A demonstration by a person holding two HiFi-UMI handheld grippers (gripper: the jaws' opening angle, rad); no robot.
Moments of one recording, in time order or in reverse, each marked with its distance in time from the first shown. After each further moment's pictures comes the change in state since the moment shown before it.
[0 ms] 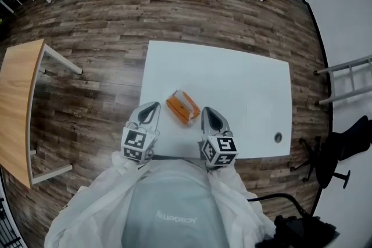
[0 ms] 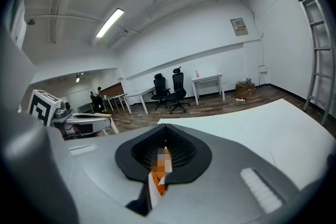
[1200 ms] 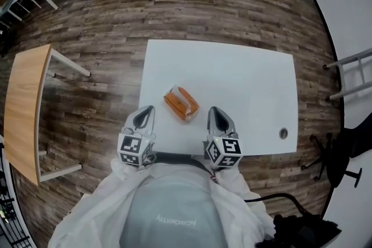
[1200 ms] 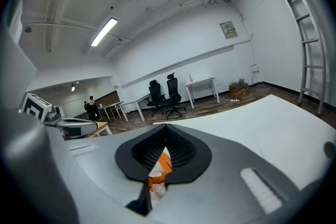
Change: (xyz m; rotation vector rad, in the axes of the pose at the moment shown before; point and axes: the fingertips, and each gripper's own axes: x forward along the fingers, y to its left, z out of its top) left arm -0.027 -0.008 -0.005 0.019 0.025 0.090; right arm -0.026 -0.028 -0.007 0.067 -0.076 -0.030
